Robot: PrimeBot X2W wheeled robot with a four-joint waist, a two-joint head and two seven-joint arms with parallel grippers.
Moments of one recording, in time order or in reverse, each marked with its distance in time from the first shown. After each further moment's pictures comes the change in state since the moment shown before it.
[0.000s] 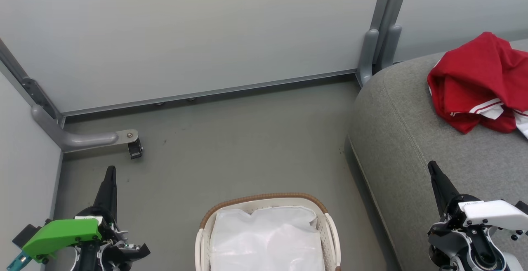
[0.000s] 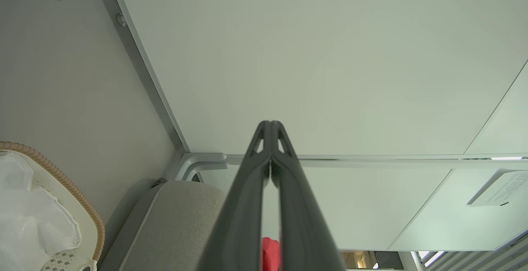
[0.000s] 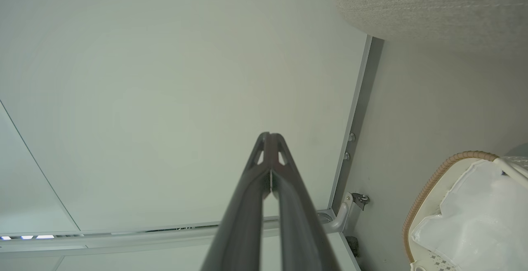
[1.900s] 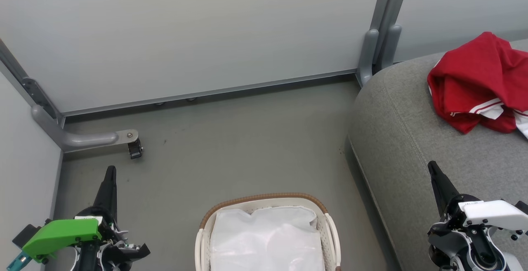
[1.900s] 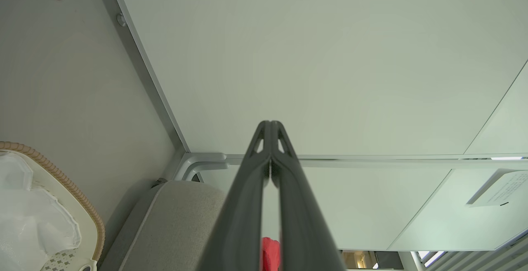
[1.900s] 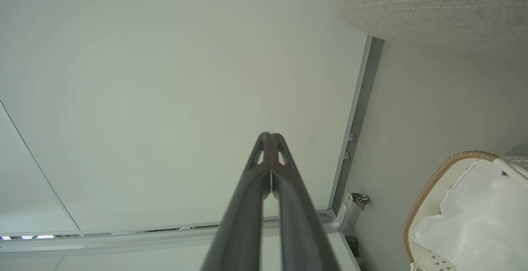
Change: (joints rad) left arm 0.000 0.000 0.000 0.000 0.000 0.000 0.000; right arm 0.000 0.000 0.000 0.000 0.000 0.000 0.000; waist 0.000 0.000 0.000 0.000
